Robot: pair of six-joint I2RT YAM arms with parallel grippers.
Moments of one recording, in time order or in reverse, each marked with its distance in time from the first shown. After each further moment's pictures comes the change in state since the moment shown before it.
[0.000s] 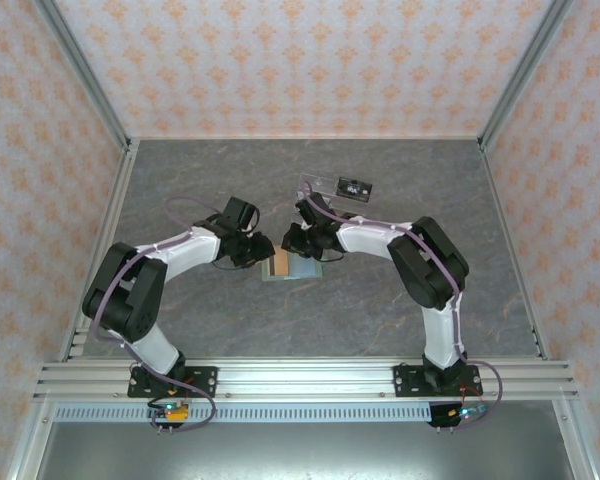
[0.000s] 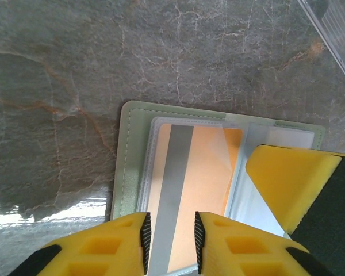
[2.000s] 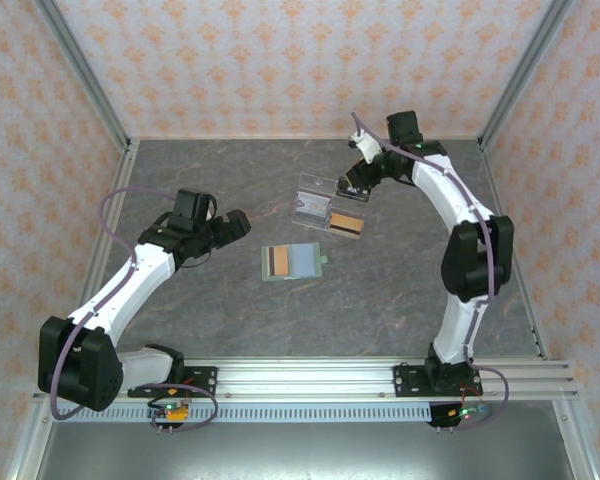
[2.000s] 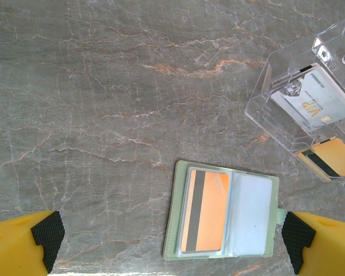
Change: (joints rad) left arm 0.147 -0.413 -0.018 -0.188 -0.182 0.118; right arm -0.474 -0.134 0.399 -0.463 -0.195 -1.339
